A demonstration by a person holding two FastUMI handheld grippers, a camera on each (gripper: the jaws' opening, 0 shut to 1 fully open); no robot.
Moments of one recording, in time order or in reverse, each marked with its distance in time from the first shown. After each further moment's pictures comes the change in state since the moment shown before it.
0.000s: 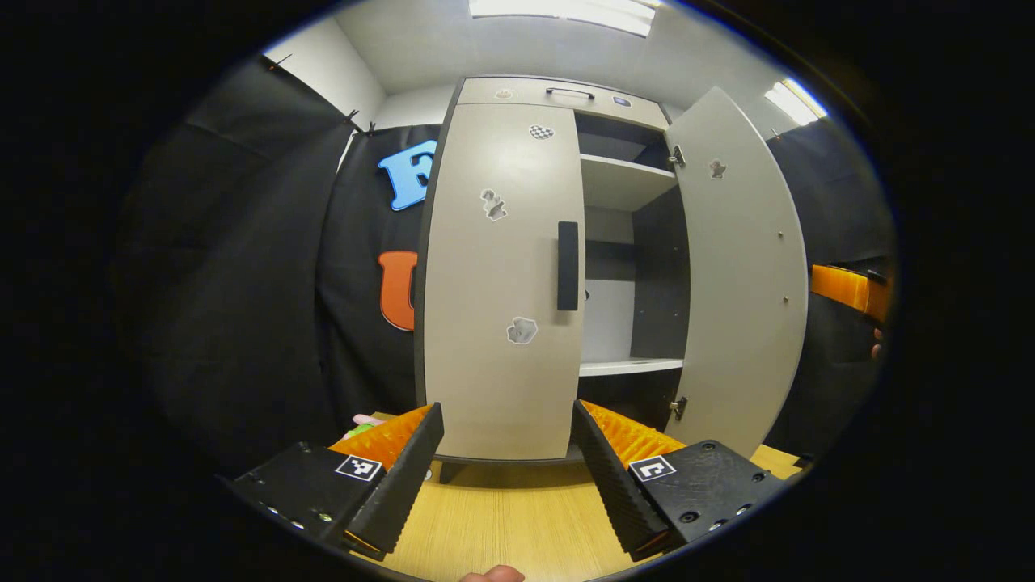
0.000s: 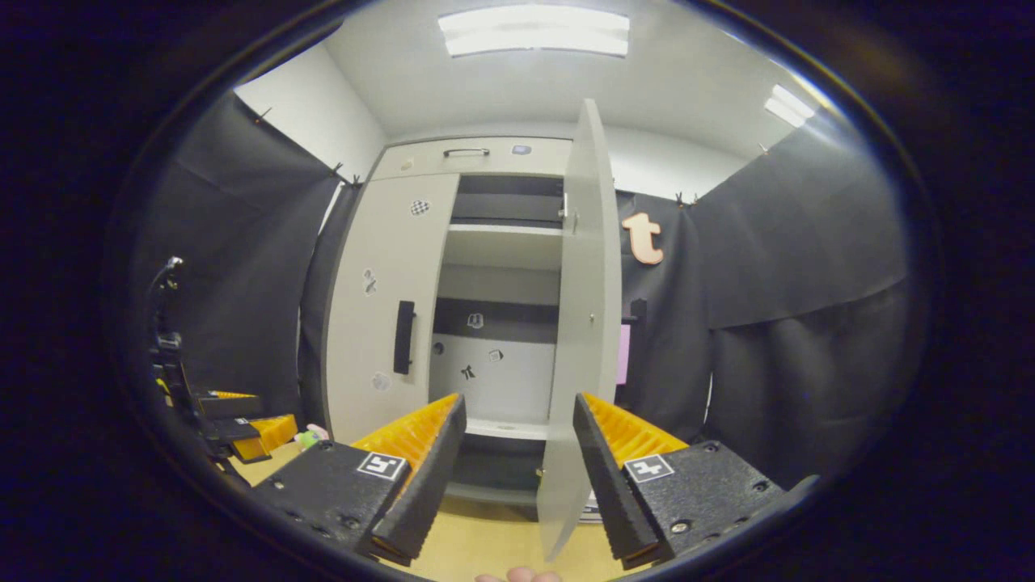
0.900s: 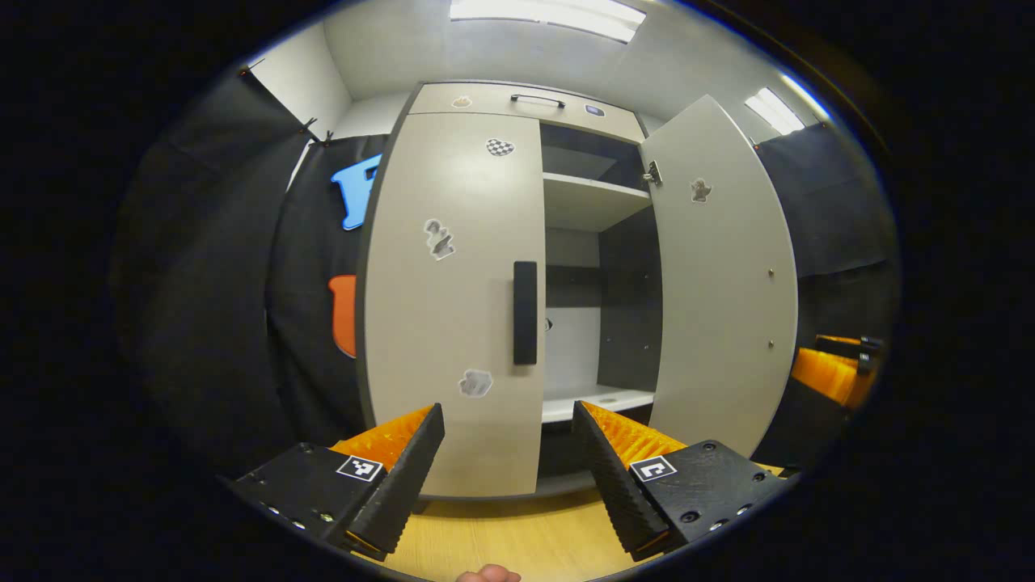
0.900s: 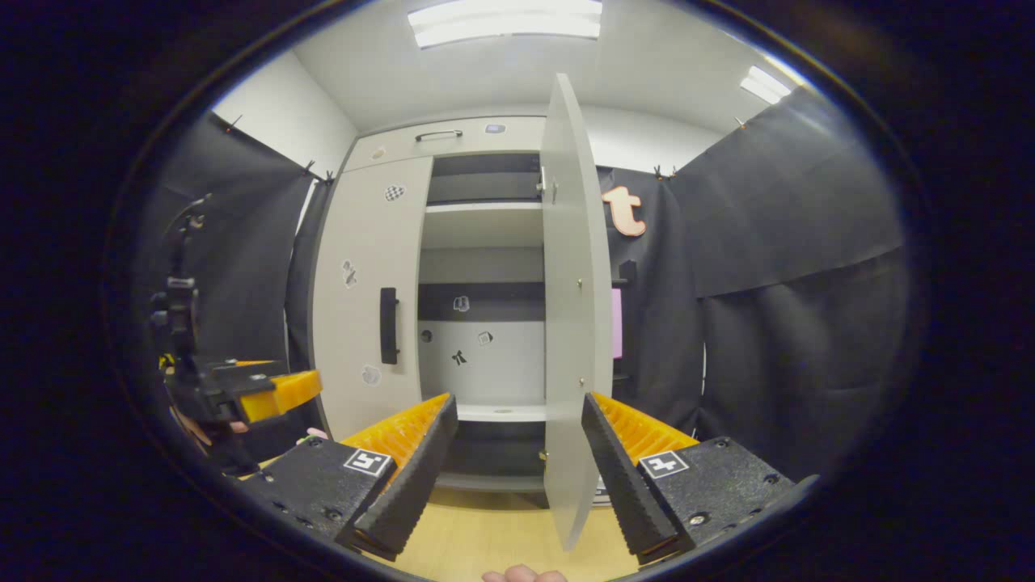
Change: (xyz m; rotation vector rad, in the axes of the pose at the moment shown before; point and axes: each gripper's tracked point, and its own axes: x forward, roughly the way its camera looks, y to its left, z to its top) left arm 0.093 -0.045 0.087 0.004 -0.049 -0.183; right arm 0.005 -0.005 -0.014 0.080 0.058 -0.047
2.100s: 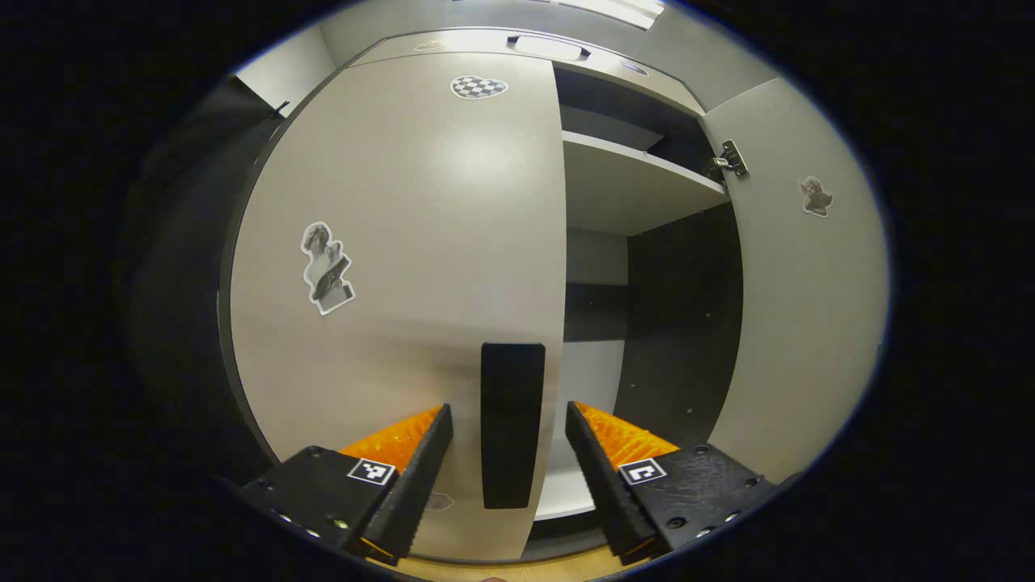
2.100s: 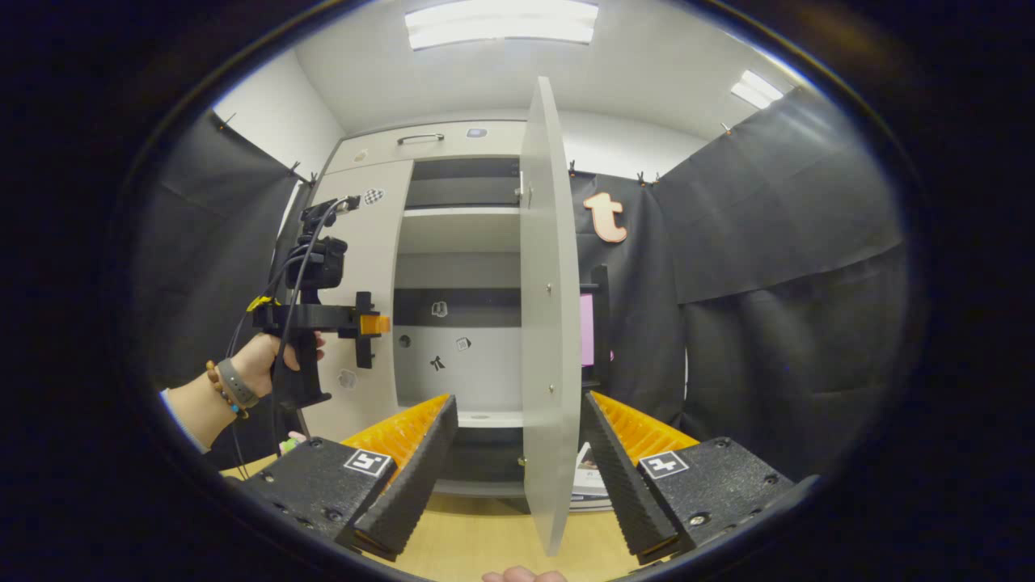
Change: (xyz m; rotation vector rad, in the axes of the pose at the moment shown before) left arm 0.152 0.014 0.031 -0.021 0.038 0.067; right arm 0.007 -0.029 -0.004 -0.005 -0.007 -0.079
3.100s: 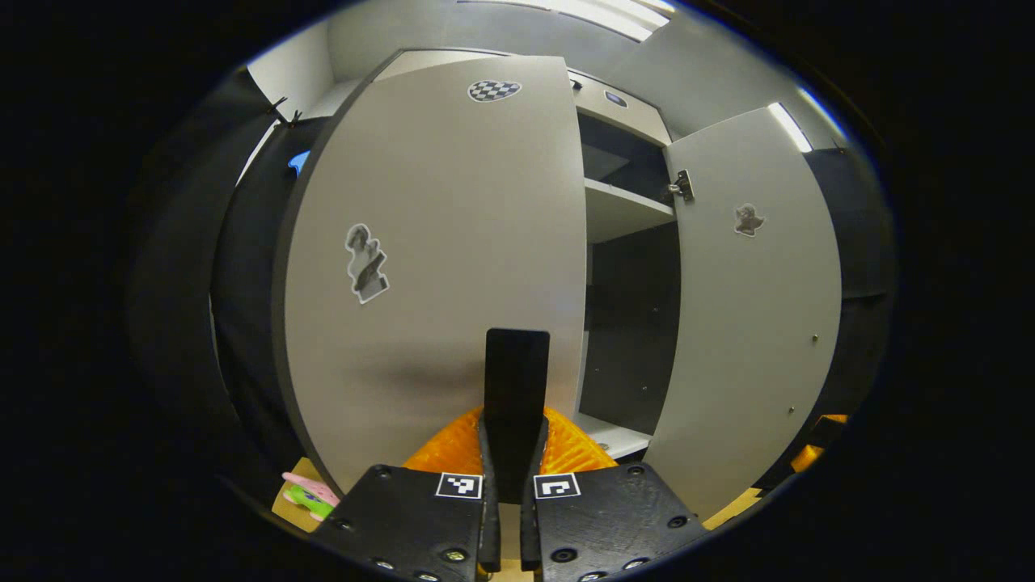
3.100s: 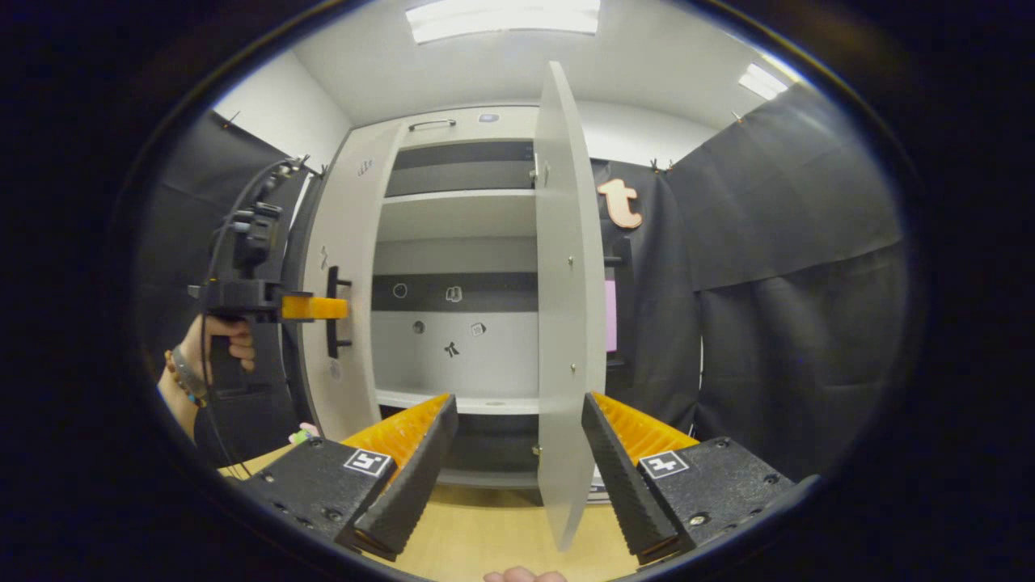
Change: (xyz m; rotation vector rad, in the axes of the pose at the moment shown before) left arm -0.097 0.015 0.005 0.010 -0.022 -0.134; right arm 0.004 0.010 -0.018 0.009 0.035 0.049
